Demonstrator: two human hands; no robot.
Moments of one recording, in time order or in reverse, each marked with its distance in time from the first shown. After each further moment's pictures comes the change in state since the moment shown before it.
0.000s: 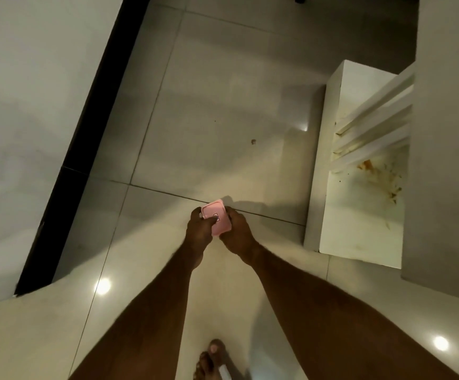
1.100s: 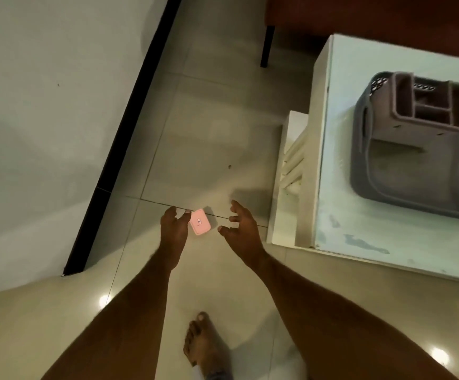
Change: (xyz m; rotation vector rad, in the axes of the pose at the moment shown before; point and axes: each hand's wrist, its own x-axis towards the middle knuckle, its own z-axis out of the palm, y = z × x) left_hand -0.190 0.103 0.001 0.091 0.262 0.199; right_hand -0.180 -0.139 -0.140 0.117 0.137 -0.055
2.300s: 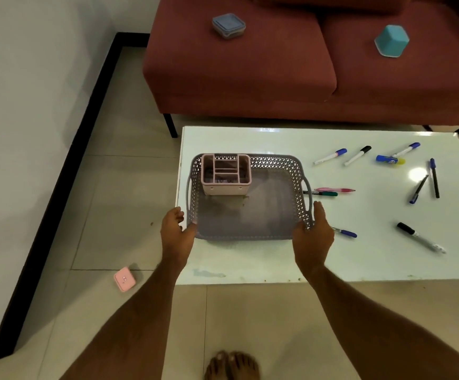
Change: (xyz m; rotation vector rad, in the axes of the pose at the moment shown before) left_hand -0.230 0.173 0.238 0.080 -0.108 0.528; right_hand -0.090 -0.006 -0.456 -0.188 0.948 -0.136
